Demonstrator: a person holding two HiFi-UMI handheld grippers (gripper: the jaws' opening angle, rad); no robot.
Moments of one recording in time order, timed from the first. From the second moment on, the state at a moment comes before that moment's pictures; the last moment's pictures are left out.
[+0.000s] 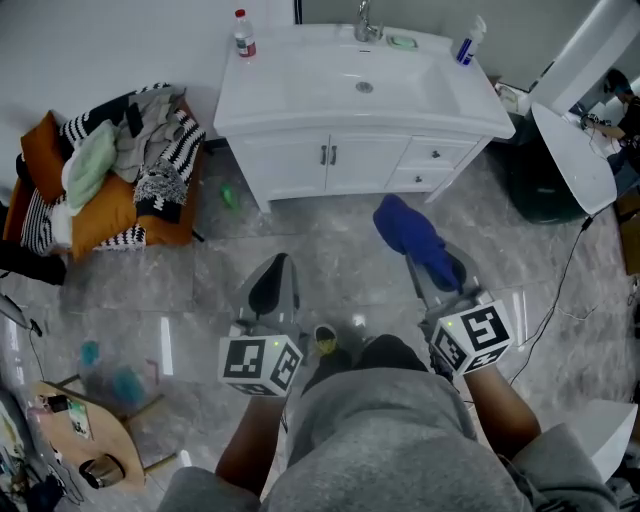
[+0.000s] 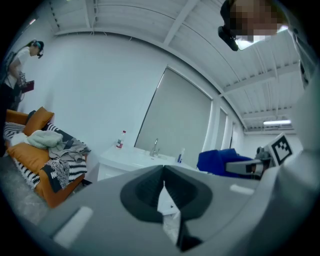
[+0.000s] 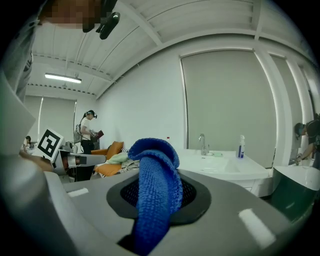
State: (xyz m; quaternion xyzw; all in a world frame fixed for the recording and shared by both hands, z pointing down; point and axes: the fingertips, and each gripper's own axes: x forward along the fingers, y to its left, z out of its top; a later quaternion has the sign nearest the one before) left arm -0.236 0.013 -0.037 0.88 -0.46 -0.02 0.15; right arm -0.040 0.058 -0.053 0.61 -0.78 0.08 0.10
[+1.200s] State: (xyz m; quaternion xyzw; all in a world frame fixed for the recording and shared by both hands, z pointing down) left arm -0.125 0.009 -0.065 0.89 -0.43 0.02 0.13; right arm 0.084 0.065 -0.041 0.64 -0.76 0.10 0.07
